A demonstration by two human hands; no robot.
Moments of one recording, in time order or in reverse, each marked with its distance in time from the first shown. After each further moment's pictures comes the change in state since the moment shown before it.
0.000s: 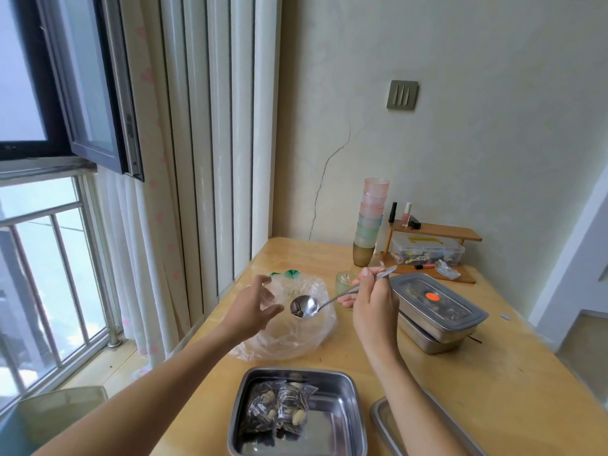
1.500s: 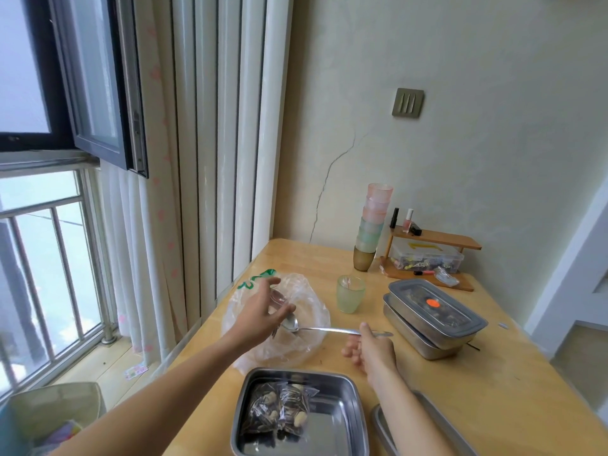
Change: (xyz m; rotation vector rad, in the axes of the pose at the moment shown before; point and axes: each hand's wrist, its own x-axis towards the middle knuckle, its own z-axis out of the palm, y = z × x) left_hand -0.010 0.005 0.011 -0.221 0.011 0.000; right_hand -0.018 0.087 0.014 0.186 -0.094 0.874
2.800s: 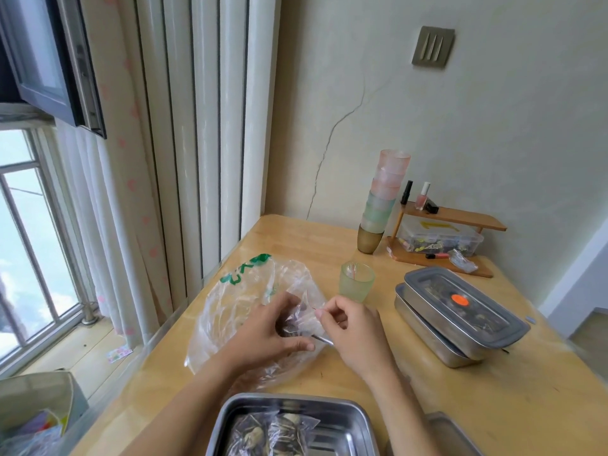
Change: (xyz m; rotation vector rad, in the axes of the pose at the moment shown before) left_hand 0.021 -0.039 0.047 -0.100 -0.219 0.209; right_hand -0.004 -0.030 0.030 -0.609 -0.285 -0.873
